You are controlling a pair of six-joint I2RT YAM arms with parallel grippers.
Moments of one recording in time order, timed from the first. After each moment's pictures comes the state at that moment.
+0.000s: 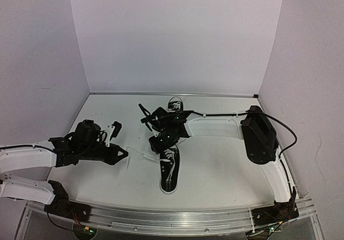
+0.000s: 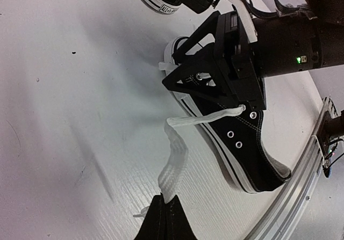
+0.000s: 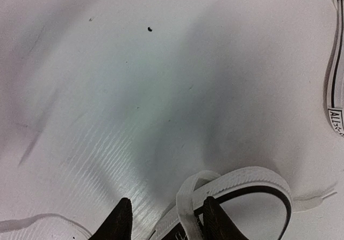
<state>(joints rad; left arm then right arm) -0.75 1.04 0.49 -0.11 0.18 -0.42 1.00 2.31 1.86 -0.58 0.08 0.29</state>
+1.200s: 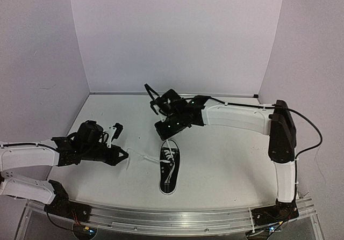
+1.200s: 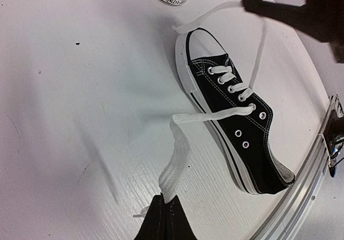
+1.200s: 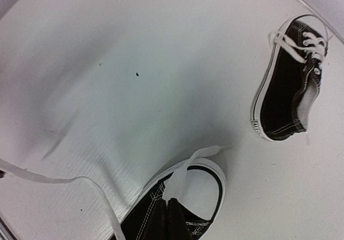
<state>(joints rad) -0.75 1.08 0.50 -0.12 0.17 -0.42 0.99 2.08 1.80 -0.62 0.18 0.24</state>
